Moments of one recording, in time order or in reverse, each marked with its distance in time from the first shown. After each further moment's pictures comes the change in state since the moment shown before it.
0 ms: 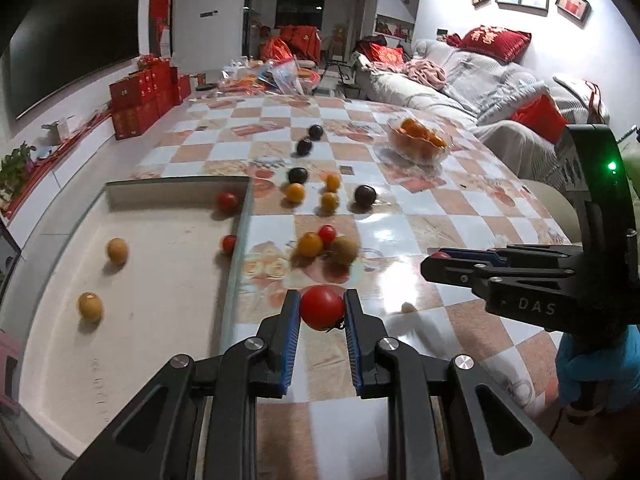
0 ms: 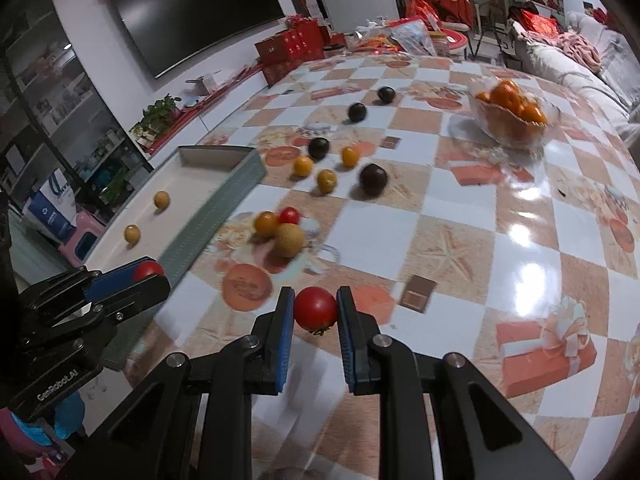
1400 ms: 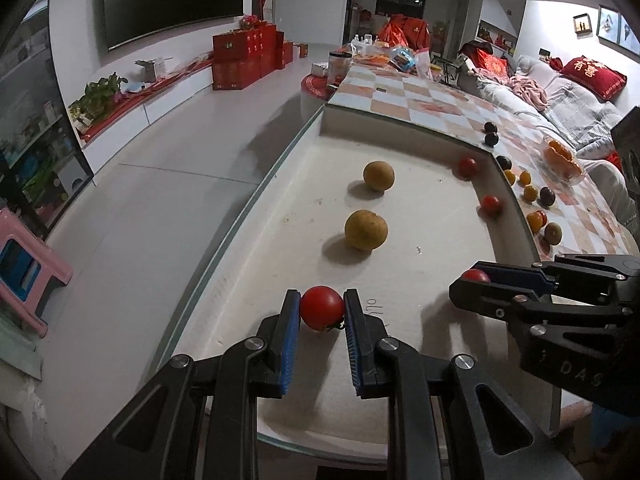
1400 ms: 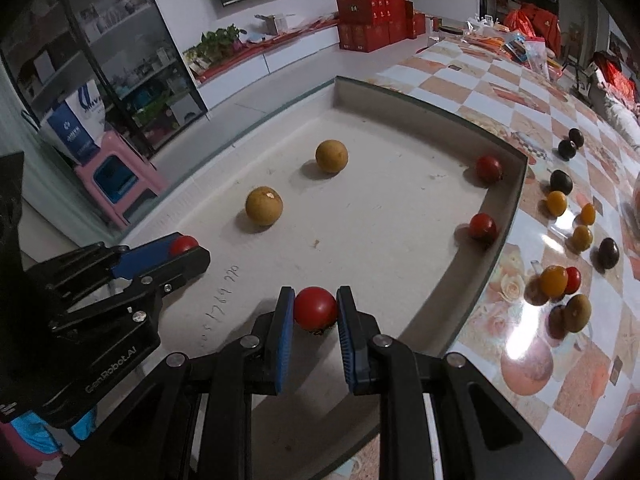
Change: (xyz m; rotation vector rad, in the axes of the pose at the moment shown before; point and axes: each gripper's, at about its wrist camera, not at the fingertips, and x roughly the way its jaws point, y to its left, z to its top) left arm -0.015 0.180 -0.056 -0.223 0.072 0.249; right arm 0.106 0.200 0.012 -0.248 0.158 0.036
